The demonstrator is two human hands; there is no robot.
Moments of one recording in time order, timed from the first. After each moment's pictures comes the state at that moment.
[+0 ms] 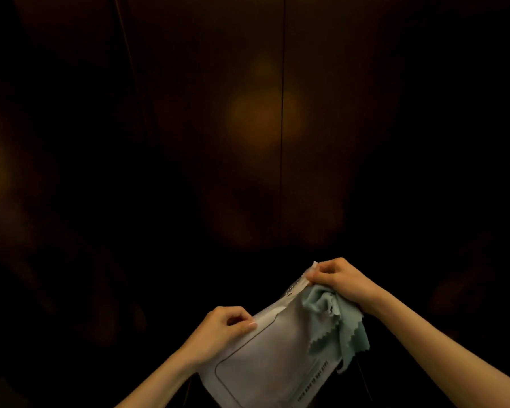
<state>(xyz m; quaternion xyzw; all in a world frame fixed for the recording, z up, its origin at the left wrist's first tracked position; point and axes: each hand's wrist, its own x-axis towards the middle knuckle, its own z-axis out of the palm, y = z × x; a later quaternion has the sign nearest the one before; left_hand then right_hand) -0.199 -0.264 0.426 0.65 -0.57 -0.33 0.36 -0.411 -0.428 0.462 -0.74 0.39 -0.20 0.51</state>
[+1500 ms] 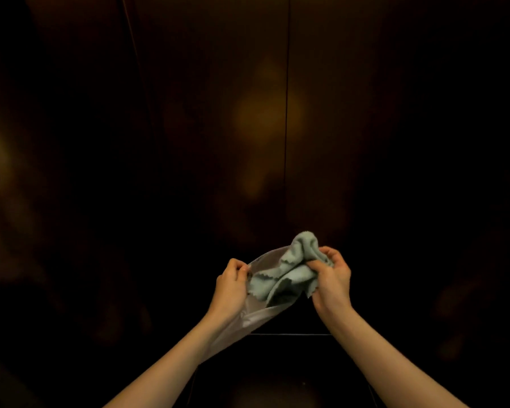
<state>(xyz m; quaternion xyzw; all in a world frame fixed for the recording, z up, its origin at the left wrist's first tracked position) -0.193 -0.332 0.428 0.75 -0.43 -0.19 0.47 -0.350 -0.403 0.446 -0.38 0.37 -0.59 0.62</state>
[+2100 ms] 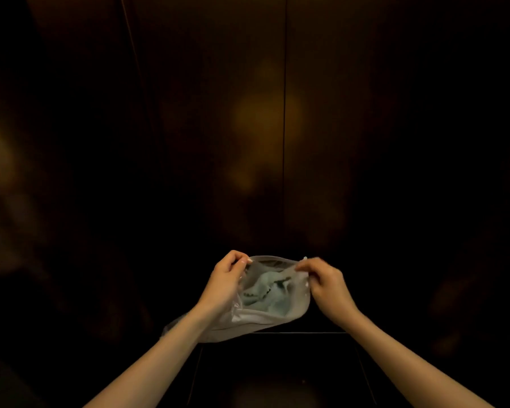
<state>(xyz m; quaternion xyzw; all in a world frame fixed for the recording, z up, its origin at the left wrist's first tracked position) -0.196 -0.312 0.455 0.63 -0.43 -0.31 0.56 -0.387 -0.402 0.433 -0.80 0.36 -0.38 0.29</state>
